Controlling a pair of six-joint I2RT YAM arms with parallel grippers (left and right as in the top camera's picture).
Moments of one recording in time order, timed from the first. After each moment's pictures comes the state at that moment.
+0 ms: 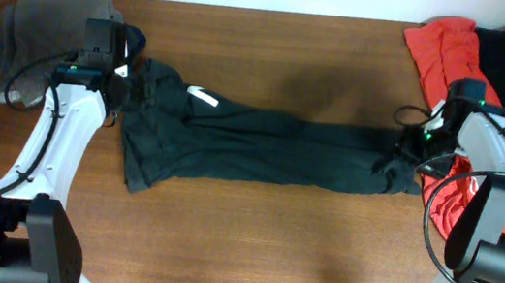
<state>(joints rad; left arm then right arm) 0.01 1.73 1.39 -0.75 -0.14 -0.18 -0.24 1.99 1.41 -0.92 -0.15 0.18</state>
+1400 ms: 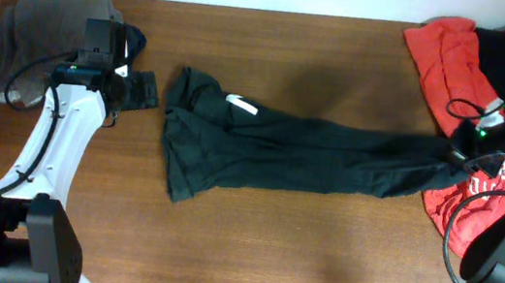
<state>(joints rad) 0.01 1.73 1.39 -0.76 -0.14 -0.18 -0.41 1.93 1.60 -1.17 -0.21 0.12</state>
